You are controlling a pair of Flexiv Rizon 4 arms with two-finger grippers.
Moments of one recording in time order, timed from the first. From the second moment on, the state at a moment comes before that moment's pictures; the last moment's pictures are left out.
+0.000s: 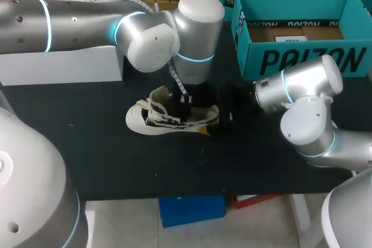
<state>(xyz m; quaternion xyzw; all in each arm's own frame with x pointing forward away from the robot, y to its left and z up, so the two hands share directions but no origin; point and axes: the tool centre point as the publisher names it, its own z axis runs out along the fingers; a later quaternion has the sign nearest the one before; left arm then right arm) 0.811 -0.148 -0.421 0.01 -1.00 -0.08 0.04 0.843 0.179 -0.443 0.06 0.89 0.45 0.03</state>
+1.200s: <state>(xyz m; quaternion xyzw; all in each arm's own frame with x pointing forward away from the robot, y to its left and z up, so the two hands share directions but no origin) 0.839 -0.121 -0.418 0.01 -0.97 -0.19 -0.13 0.843 0.180 -0.443 0.06 0.89 0.45 0.03</state>
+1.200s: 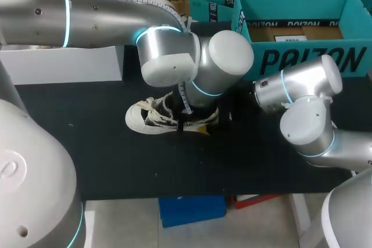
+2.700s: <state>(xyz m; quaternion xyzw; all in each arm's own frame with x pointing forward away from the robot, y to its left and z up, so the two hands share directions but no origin) 0.844 -0.110 -0.422 -0.04 -1.00 0.00 -0.02 0.845 0.182 -0.442 0.06 0.89 0.45 0.03</state>
